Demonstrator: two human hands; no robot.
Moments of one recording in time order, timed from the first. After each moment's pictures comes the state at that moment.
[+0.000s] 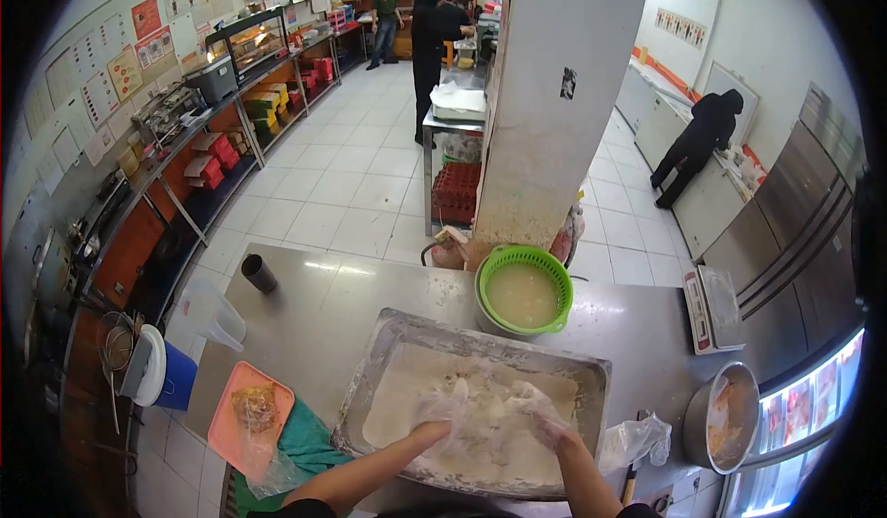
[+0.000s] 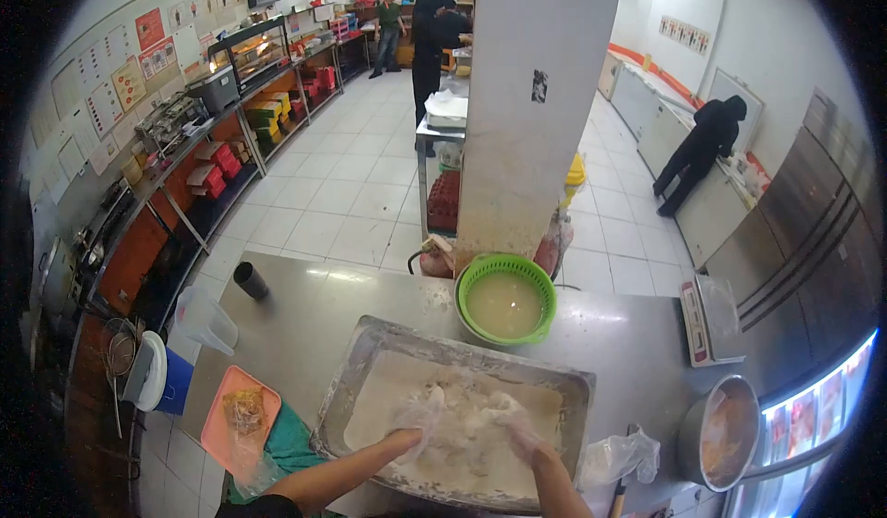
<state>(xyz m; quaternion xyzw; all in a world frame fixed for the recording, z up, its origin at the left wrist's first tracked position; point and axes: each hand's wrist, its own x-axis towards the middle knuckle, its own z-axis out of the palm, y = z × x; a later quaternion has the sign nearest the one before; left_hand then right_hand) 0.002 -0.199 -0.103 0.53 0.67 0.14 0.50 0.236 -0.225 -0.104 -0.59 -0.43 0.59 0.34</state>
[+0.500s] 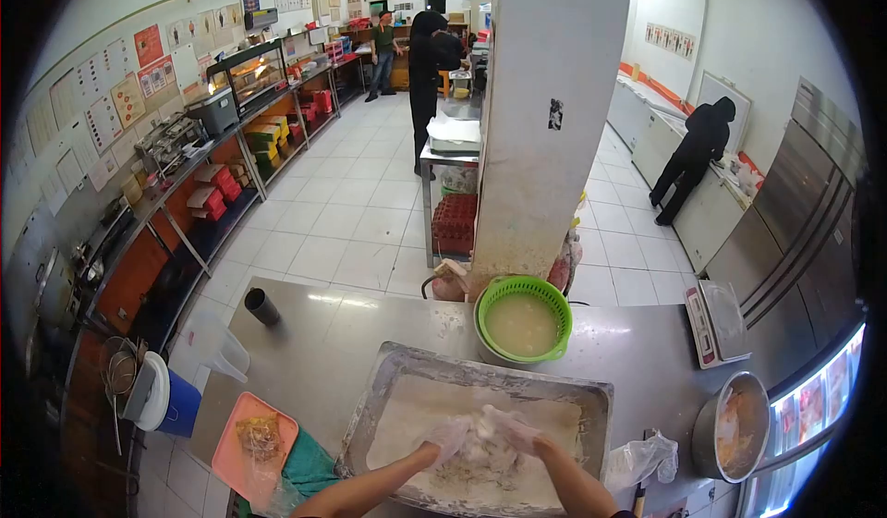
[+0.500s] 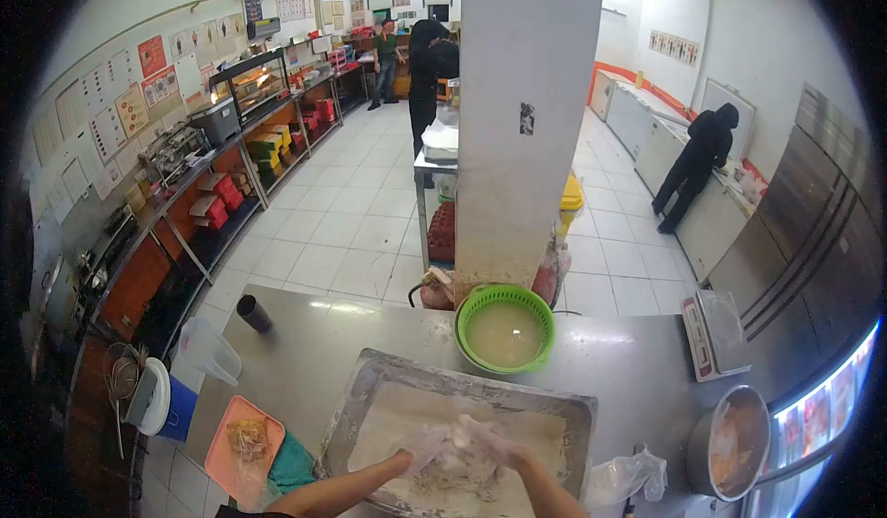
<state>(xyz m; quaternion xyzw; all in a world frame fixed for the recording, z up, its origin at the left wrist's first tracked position) -0.009 -0.169 -0.220 0.82 0.48 0.04 0.31 0.222 -0.184 -0.166 -0.55 -0.49 0.63 0.24</state>
